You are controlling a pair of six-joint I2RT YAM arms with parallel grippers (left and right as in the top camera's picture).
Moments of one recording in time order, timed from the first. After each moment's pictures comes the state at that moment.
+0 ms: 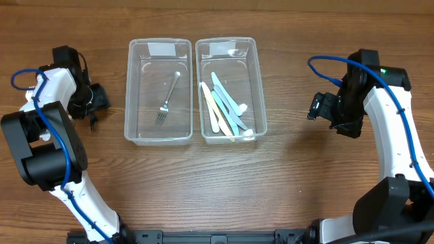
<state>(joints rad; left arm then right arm) 0.30 2.09 1.45 -0.83 -0.02 -0.13 -0.12 1.65 1.41 -1.32 -0.09 0.28</state>
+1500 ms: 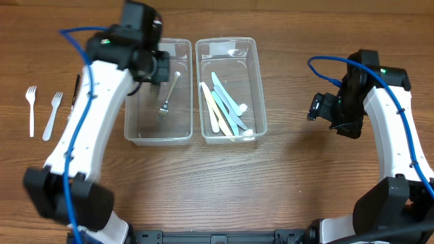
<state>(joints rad) -0.23 1.77 1.74 -1.13 -0.02 -0.21 -0.12 1.65 1.41 -1.32 -0.09 0.28</state>
